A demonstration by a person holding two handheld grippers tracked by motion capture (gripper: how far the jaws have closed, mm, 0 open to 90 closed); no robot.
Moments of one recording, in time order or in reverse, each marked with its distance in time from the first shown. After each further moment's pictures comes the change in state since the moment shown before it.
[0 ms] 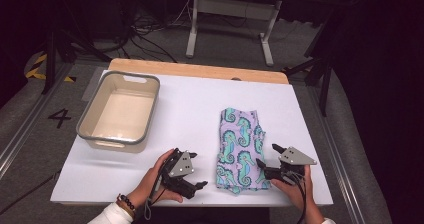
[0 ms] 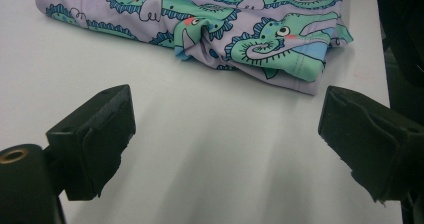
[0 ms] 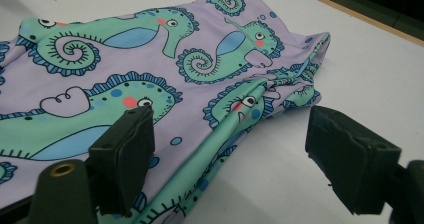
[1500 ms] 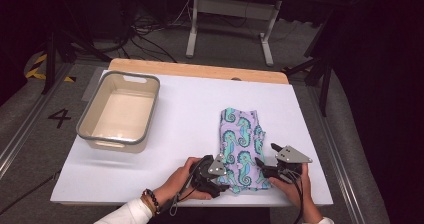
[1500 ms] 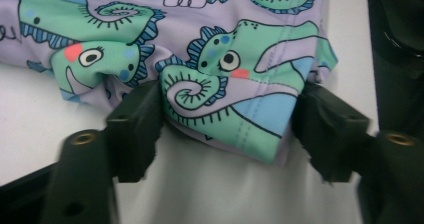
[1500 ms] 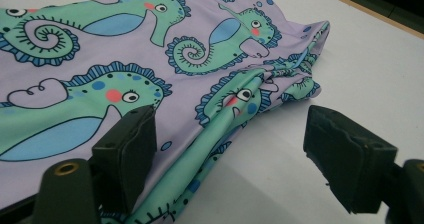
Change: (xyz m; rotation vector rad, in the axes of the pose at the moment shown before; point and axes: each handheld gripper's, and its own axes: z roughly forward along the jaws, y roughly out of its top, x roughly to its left) left arm -0.019 0.040 0.064 0.210 -0.151 0.039; right arm -0.001 -0.002 0.010 0.039 -0.026 -0.004
